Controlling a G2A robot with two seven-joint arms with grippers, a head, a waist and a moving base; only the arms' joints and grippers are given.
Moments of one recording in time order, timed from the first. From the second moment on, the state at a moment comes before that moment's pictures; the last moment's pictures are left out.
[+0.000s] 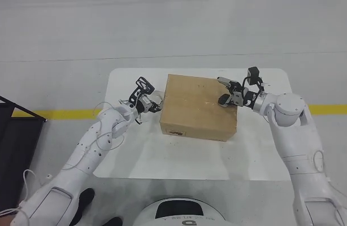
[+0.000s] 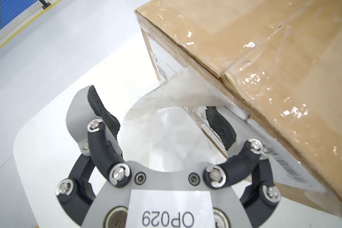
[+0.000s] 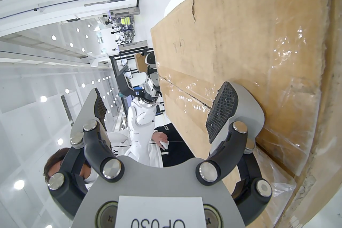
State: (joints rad) left arm 1.01 -1.19 -0.94 -1.16 1.24 -0.37 -0.03; right arm -1.13 -1.11 1.42 -1.40 0.22 0.29 0.93
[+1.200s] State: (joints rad) left arm 1.03 -1.18 -1.04 -1.44 1.48 -0.33 -0.01; right arm -1.13 -1.11 1.42 -1.40 0.22 0.29 0.93
